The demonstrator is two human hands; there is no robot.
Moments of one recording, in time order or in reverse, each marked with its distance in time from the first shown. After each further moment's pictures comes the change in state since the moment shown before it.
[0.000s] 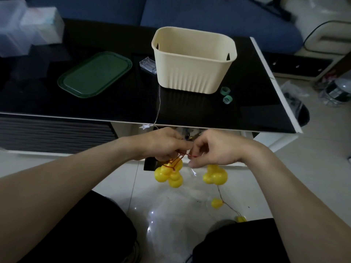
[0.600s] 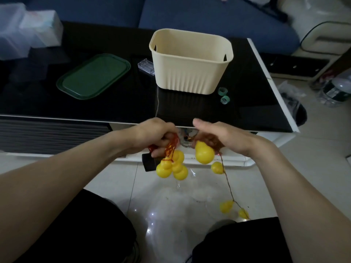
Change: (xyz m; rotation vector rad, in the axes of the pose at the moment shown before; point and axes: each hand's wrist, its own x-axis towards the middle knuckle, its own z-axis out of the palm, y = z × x) left_hand -0.001 -0.003 -0.016 -0.169 0.119 0.046; right_hand -0.007 0.016 -0.013 0.433 0.028 0.045
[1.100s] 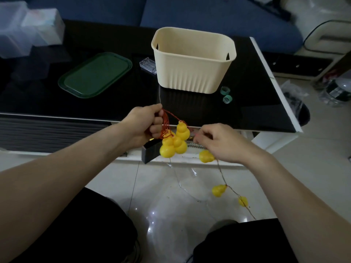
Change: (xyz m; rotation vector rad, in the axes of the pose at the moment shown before) left_hand 0.007 0.006 -0.012 -0.618 0.308 -0.052; right_hand 0.006 0.007 0.021 -0.381 0.308 -0.092
